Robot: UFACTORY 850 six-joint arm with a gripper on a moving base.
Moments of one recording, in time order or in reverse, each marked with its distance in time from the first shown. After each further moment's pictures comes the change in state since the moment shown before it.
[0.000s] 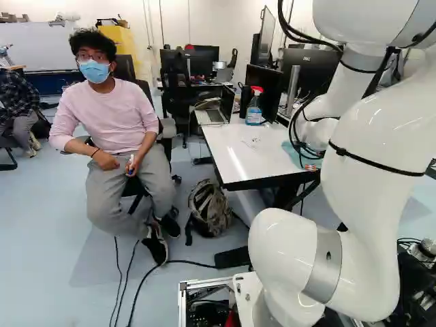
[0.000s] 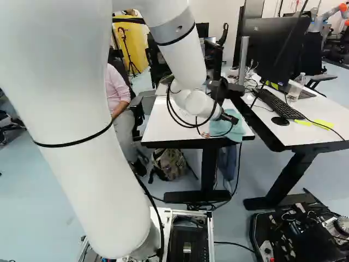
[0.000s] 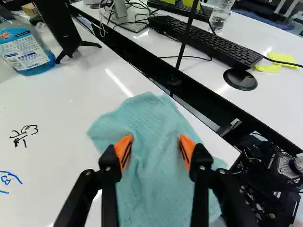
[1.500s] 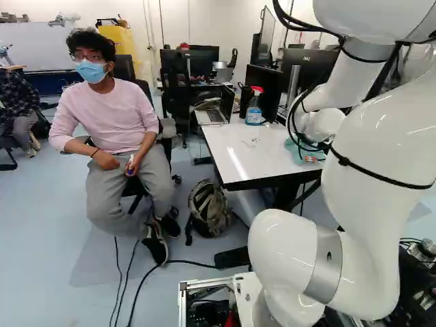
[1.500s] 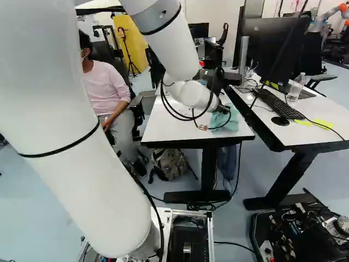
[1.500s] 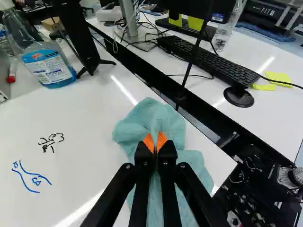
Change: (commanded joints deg) arm 2.5 5.7 -0.4 0.0 -3.2 0.0
